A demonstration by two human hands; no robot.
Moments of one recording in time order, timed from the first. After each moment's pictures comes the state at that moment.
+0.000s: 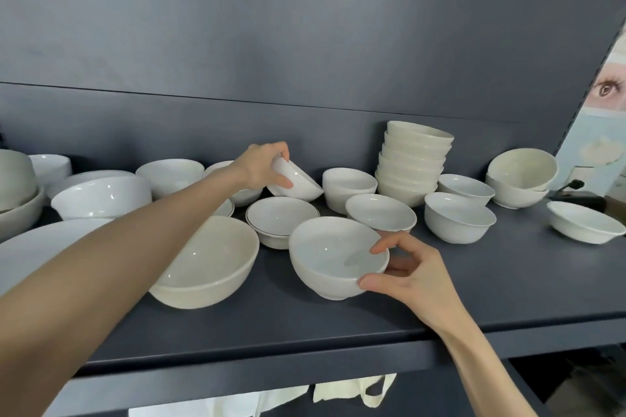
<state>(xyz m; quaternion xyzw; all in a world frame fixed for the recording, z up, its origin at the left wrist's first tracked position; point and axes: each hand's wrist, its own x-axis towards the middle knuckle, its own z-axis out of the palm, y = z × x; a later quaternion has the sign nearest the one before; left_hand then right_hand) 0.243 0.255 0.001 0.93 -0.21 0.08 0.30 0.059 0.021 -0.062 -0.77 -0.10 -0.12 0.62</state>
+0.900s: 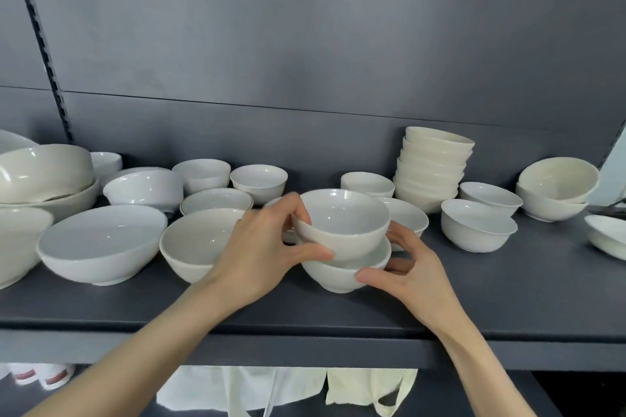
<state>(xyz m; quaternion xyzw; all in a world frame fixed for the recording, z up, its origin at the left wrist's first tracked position) 0.056 0.238 -0.027 0.85 -0.18 0.17 0.46 0.058 0.016 -0.064 -0.78 -0.12 -0.08 0.61</state>
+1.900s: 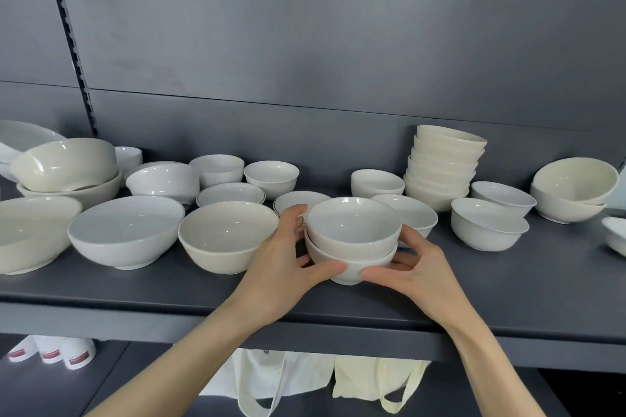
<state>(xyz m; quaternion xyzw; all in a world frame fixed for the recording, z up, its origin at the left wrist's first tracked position) 0.033 0.222 -0.051 0.78 -0.13 0.10 0.60 0.058 0.014 -0.063 -0.78 -0.15 -0.06 0.61</state>
